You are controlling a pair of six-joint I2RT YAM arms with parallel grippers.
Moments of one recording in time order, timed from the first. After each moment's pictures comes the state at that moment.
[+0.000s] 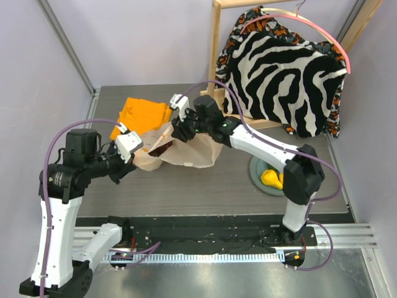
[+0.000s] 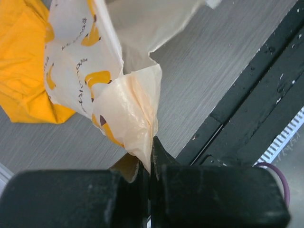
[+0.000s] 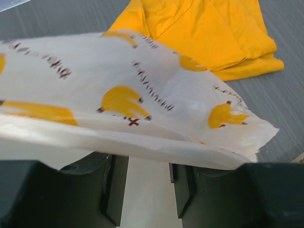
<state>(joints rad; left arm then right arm) -0.16 0.88 1.39 -1.33 0.50 0.58 0.78 1.78 1.51 -0.18 -0.33 -0.15</state>
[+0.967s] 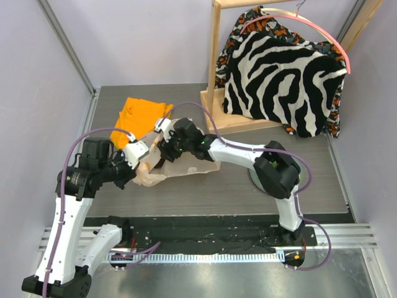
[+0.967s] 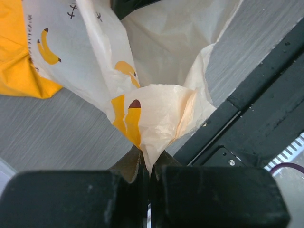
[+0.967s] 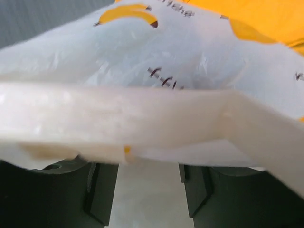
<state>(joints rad) -0.18 0.80 1.12 -1.23 0.38 0.58 0.90 1.96 1.43 -0.02 -0.23 -0.12</state>
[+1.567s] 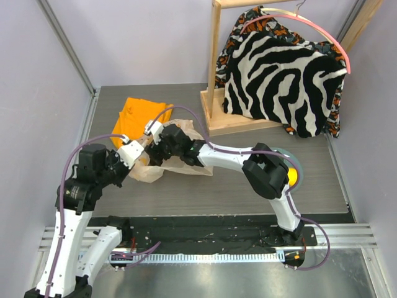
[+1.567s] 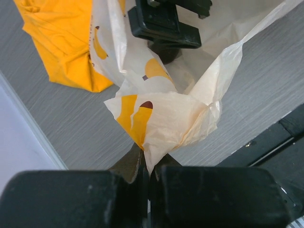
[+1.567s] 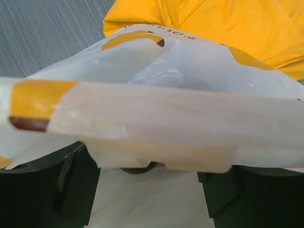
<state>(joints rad) -0.18 0.69 1.01 -1.05 0.20 0.56 0.98 2.10 1.56 0.09 -0.04 -0.07</state>
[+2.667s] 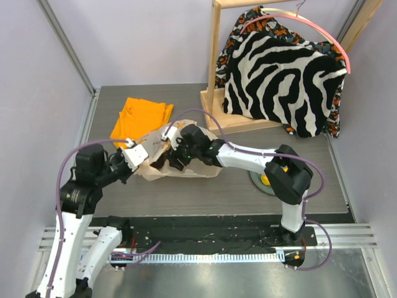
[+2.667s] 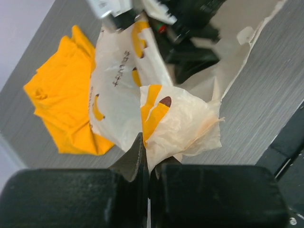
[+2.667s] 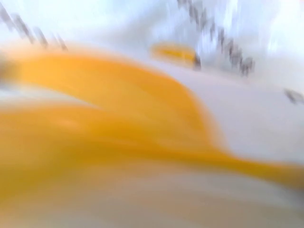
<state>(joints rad) -0.18 0.62 0.96 -0.89 0.44 0.69 0.91 1.86 1.27 -0.06 -0.21 -0.16</state>
